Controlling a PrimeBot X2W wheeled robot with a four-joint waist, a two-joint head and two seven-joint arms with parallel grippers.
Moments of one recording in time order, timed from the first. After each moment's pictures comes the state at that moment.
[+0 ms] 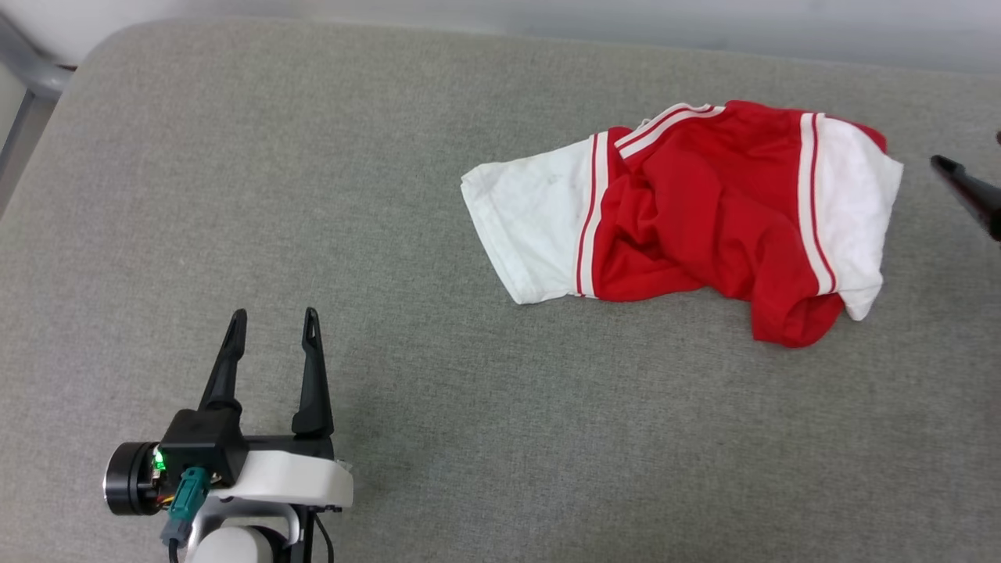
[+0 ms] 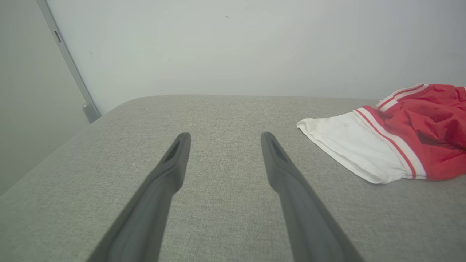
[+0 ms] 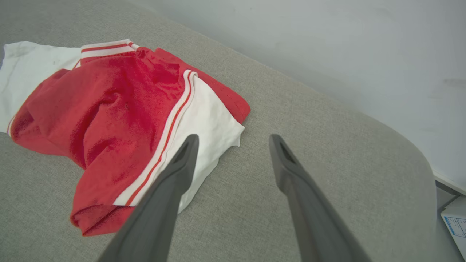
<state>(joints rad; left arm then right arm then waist) -0.07 0.05 0.00 0.02 -0.07 0.02 -0.26 -0.71 -0.73 0.34 0.25 0.65 0.13 0.58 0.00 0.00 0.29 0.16</state>
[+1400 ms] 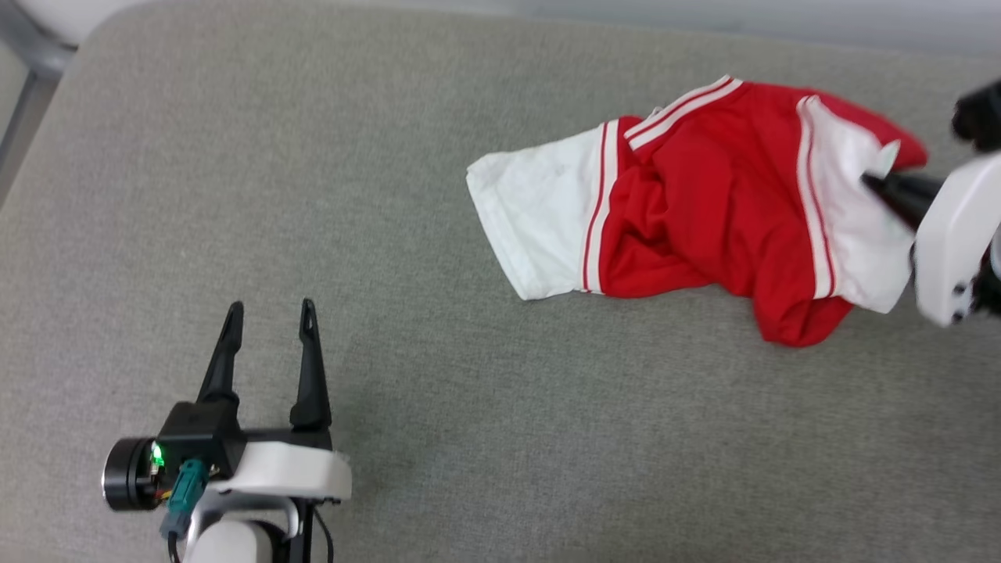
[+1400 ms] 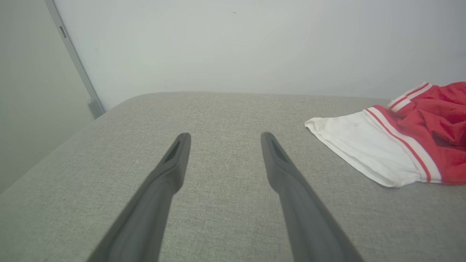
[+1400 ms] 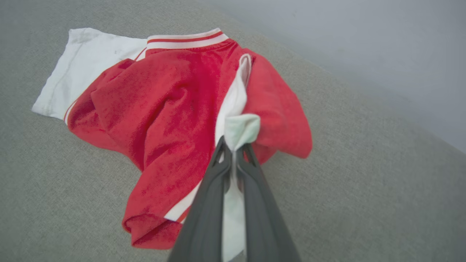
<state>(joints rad) -0.11 0.05 -0.01 0.03 -0.08 0.04 -0.26 -0.75 -0.69 0.47 0.24 0.69 0.13 0.56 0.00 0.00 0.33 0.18</state>
